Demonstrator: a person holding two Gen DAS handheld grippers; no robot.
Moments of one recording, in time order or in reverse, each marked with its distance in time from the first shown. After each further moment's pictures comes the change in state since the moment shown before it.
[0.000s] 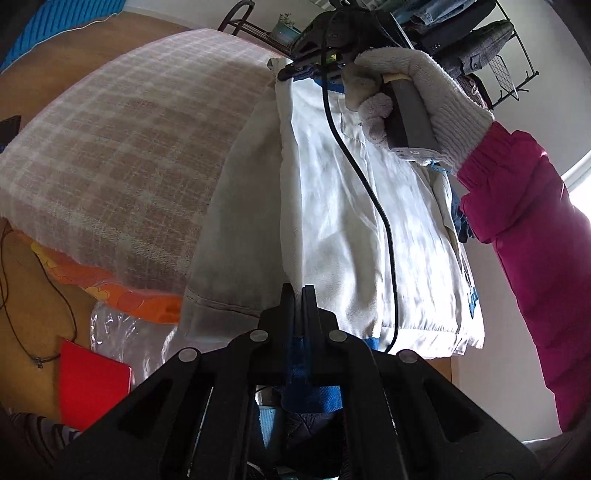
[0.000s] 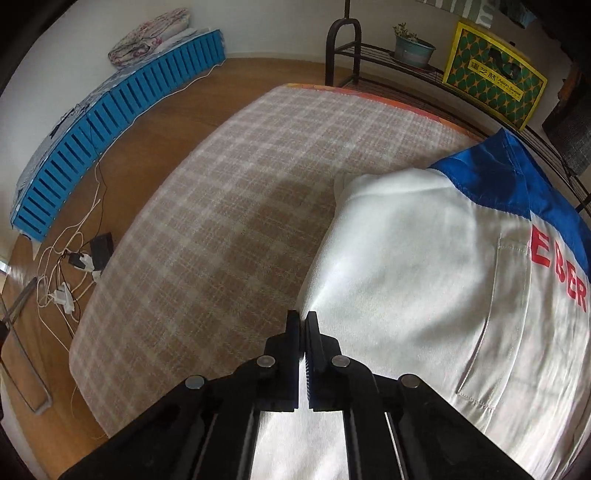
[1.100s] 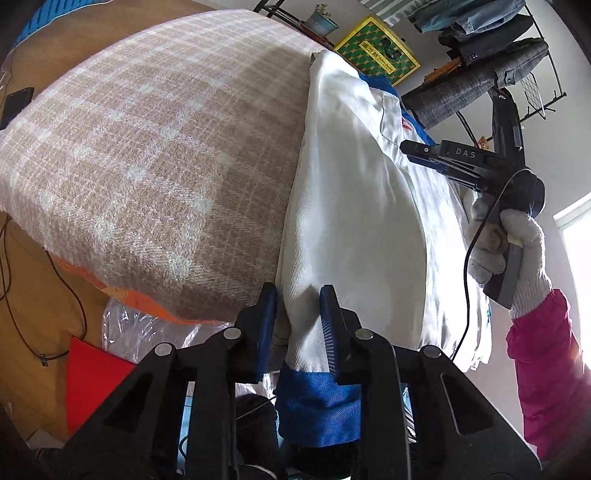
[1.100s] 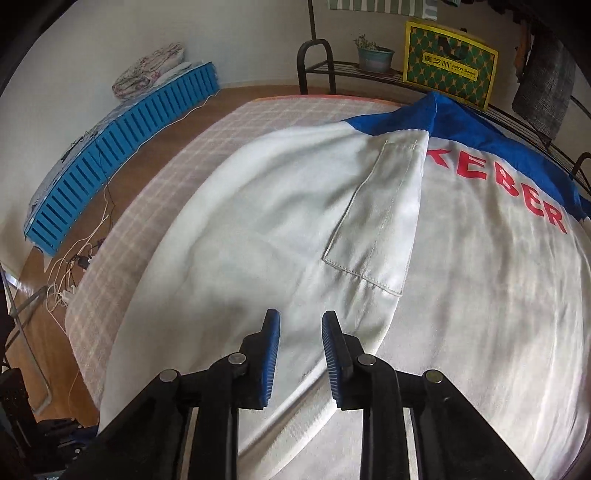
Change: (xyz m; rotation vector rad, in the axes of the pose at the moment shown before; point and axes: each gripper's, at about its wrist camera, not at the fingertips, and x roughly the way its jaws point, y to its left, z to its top) left arm 0.036 0.051 0.019 -0.095 0.055 0.019; right arm -0.045 -0.077 -0.107 0.056 -0.121 0.068
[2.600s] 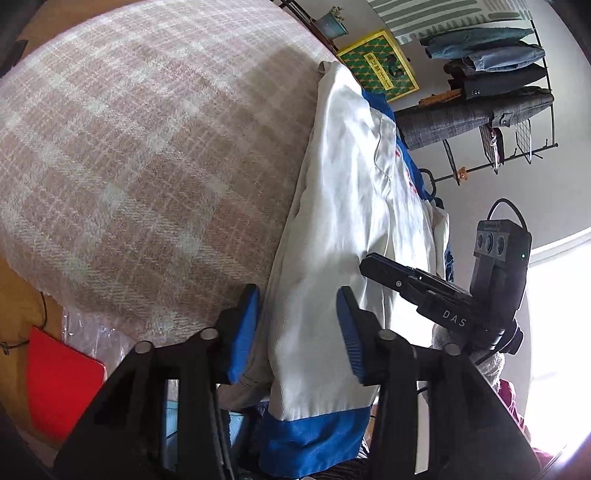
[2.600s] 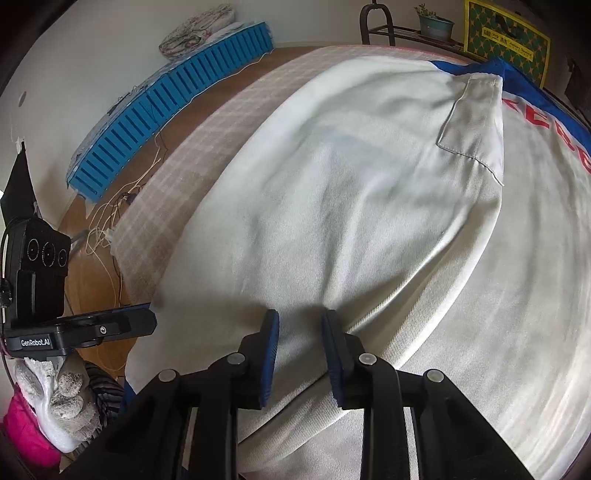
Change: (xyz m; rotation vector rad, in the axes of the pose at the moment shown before) left arm 0.013 0.022 0.033 -0.145 0.063 -0.171; right arm 0.012 0.043 -0.079 -0.092 0.152 0.169
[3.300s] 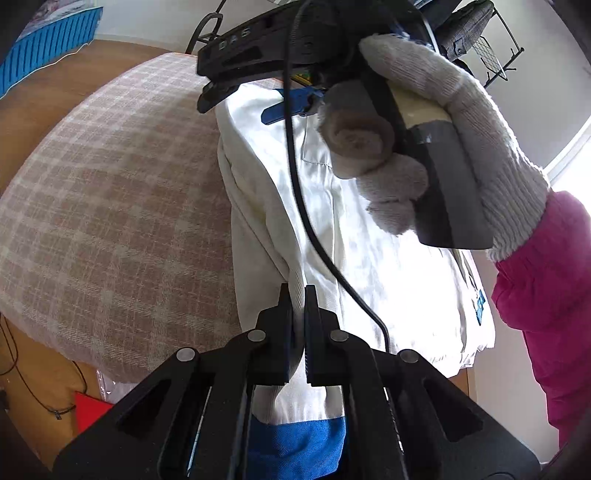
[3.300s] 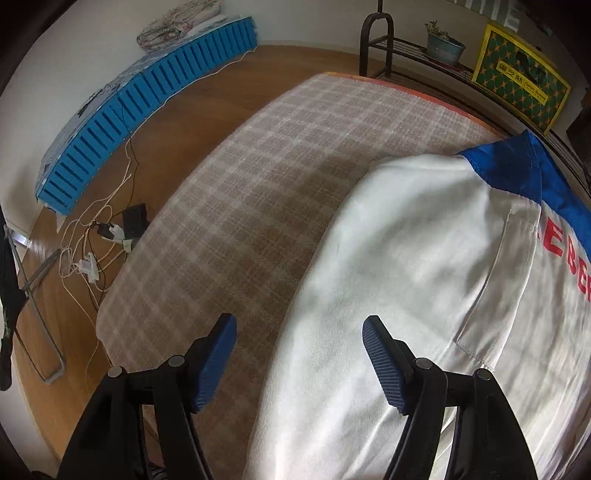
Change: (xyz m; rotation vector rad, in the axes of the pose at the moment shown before) left arm 0.008 -0.115 -0.026 0.366 -0.100 0.162; right arm 0.023 0.044 0.161 -0.022 0.067 -0.179
